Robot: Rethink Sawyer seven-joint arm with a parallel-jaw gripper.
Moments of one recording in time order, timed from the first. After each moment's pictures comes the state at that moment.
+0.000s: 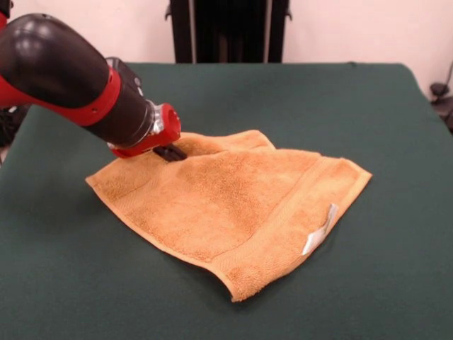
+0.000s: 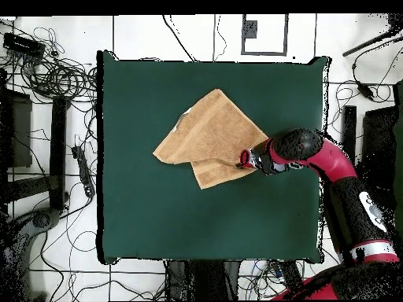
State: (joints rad) arm -0.86 -0.17 0.61 1.27 -0.39 1.18 1.51
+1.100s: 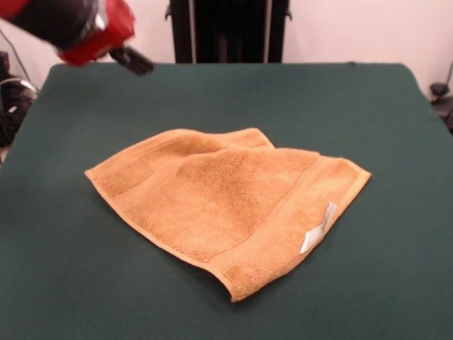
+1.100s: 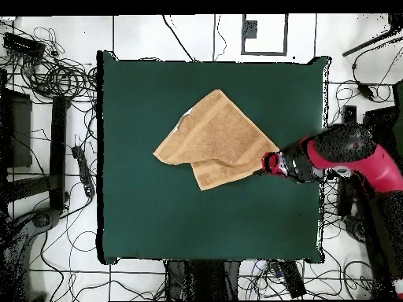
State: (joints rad) arm -0.92 -0.44 0.61 1.40 -0.17 1.41 1.51
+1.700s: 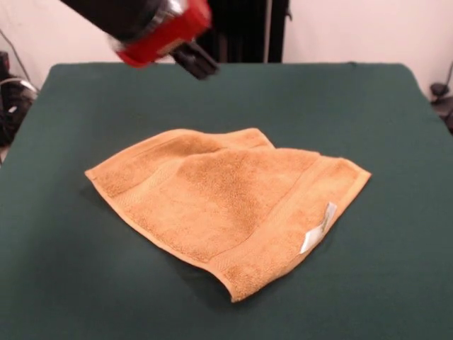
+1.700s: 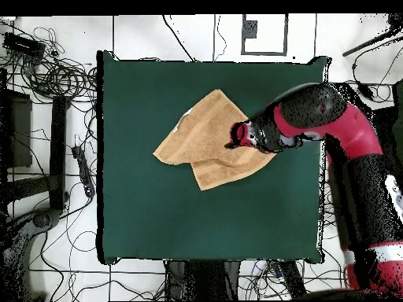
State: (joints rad) arm -0.71 -0.44 0.59 1.27 -0.09 1.40 1.51
